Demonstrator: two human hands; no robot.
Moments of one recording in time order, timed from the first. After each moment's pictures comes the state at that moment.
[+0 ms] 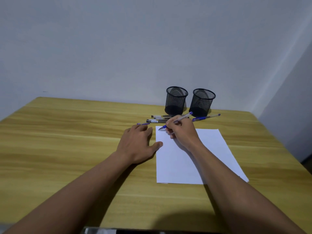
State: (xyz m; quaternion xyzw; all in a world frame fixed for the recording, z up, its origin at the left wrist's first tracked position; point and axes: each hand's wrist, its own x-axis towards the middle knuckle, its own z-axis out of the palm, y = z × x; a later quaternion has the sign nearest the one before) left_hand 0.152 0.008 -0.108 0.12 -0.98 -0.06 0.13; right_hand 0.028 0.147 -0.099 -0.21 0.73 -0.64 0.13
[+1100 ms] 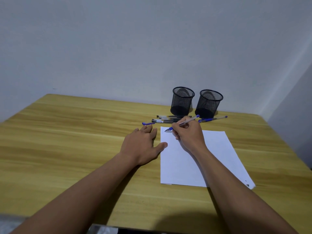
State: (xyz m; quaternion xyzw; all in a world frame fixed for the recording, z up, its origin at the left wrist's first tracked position) left_hand 0.162 0.021 -0.096 0.14 -0.99 -0.05 0.07; right_hand 0.020 0.148 -0.117 -0.19 0.75 -0.63 0.07
